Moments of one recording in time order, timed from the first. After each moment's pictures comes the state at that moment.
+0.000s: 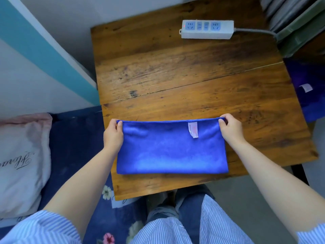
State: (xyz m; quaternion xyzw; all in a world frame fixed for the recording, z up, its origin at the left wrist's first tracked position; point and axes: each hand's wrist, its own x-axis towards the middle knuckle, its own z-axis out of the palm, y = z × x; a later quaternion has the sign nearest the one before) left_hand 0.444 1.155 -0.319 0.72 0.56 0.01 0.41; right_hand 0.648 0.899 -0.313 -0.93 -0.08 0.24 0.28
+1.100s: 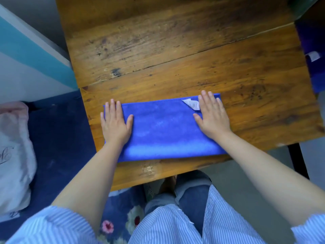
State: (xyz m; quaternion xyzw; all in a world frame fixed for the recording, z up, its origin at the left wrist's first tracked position) left_hand 0.479 1.141 -0.372 0.89 0.40 -0.16 0.14; right_hand 0.638 0.918 -0.374 -0.92 -0.34 0.20 0.01
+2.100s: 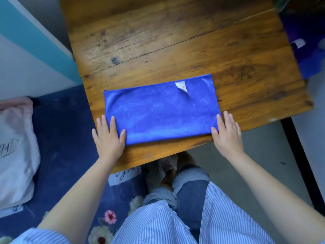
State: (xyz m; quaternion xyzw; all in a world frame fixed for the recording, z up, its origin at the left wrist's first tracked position) left_hand 0.360 1.084 -0.350 0.88 0.41 -0.17 0.13; right_hand 0.525 0.810 -0.342 -0.95 -0.19 0.25 0.09
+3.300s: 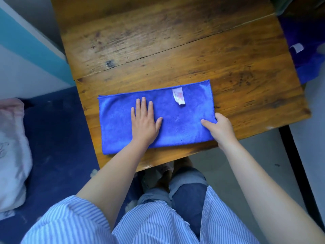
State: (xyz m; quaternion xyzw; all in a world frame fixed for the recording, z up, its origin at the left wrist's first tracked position) left_hand 0.465 1.036 -0.362 0.94 0.26 -0.19 0.14; right_hand 0.563 0.859 -0.321 -0.85 0.08 0.32 0.41
